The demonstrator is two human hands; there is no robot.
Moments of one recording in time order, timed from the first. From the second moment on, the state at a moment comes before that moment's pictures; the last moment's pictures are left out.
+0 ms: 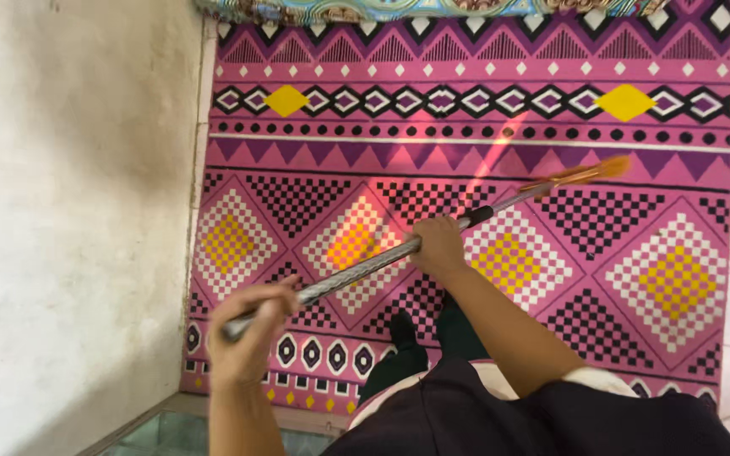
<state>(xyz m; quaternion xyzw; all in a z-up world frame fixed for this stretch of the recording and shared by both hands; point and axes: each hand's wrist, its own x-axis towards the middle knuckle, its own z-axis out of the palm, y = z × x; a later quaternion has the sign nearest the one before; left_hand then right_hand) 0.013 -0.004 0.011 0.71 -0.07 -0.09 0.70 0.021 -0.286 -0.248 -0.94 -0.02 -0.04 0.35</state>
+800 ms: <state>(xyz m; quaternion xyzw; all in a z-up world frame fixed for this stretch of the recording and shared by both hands) 0.074 -0.044 -0.047 0.68 -0.02 -0.16 0.71 0.077 -0.348 -0.296 -0.96 0.07 0.17 0.20</state>
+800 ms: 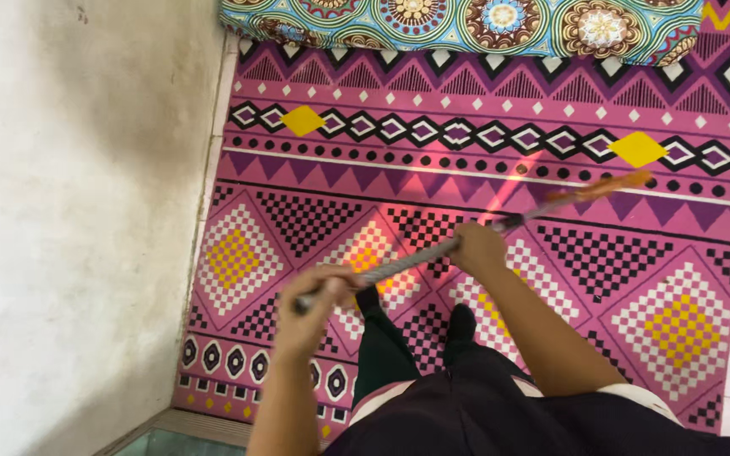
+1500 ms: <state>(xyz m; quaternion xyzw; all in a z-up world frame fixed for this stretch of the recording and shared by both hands) 0.149 0.218 0.041 0.71 -0.04 0.10 0.70 0.237 0.003 -0.238 -0.92 -0.16 0.09 0.35</state>
